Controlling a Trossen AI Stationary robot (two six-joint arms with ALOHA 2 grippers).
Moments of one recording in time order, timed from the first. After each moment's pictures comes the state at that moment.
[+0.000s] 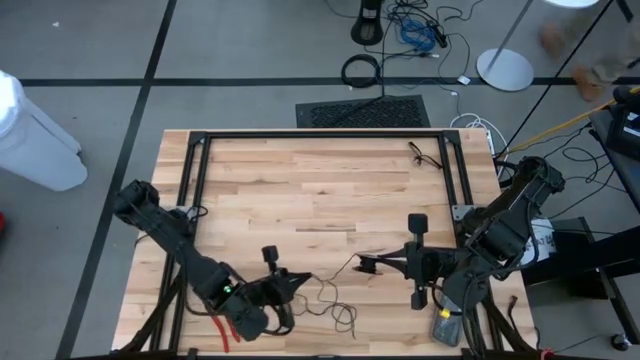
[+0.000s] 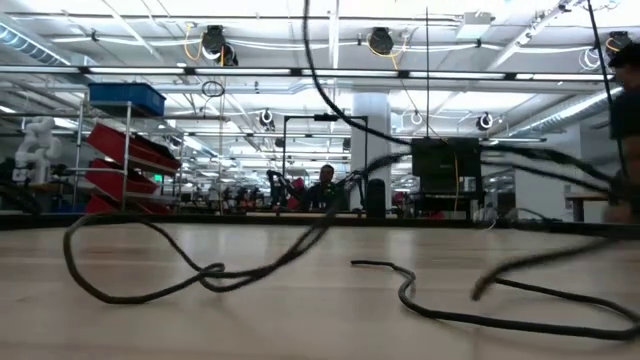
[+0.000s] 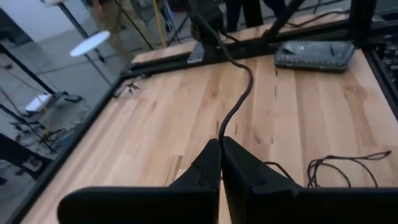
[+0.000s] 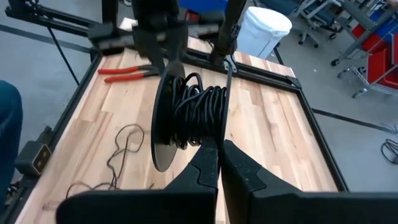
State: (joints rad) left arm -0.71 1.68 1.35 -0.34 -0.96 -0.26; right arm 0.78 1.38 1.52 -0.84 0.80 0.26
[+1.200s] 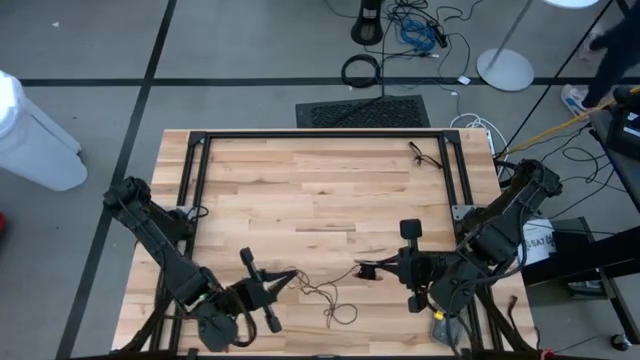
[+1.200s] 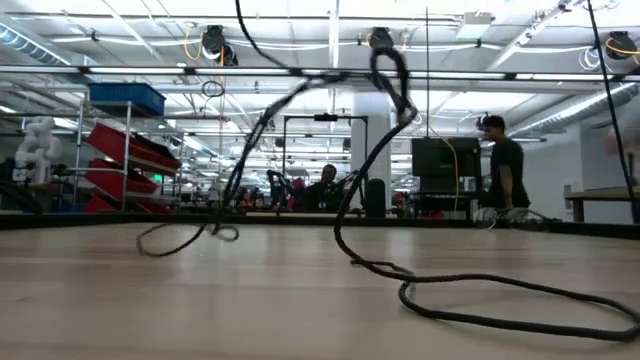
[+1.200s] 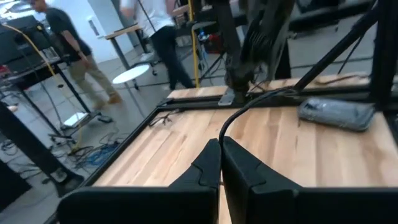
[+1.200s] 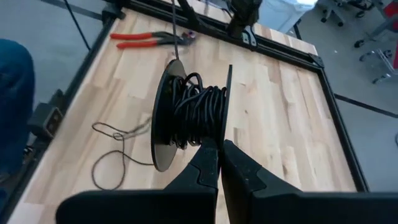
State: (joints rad) left arm -0.82 1.61 1.35 -0.22 -1.23 -0.21; right arm 0.76 1.42 1.52 -0.93 0.70 0.28
